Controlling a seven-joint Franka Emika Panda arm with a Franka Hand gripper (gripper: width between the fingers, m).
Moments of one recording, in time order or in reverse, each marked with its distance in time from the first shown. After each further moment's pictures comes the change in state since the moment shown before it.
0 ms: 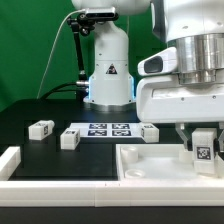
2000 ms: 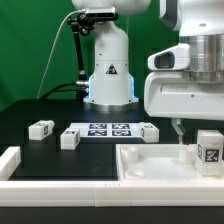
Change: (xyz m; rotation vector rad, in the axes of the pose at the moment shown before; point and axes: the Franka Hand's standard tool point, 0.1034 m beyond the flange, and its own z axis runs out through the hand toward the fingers) arm -0.011 -0.005 -0.007 -0.108 -0.139 -0.289
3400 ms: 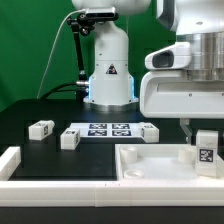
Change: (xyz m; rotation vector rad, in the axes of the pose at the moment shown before) arm 0.000 0.002 0.001 0.046 0.068 0.263
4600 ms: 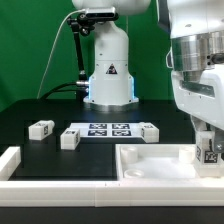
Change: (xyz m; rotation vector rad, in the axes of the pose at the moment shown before) arm 0.002 -0.001 0.000 0.036 -0.032 0.764
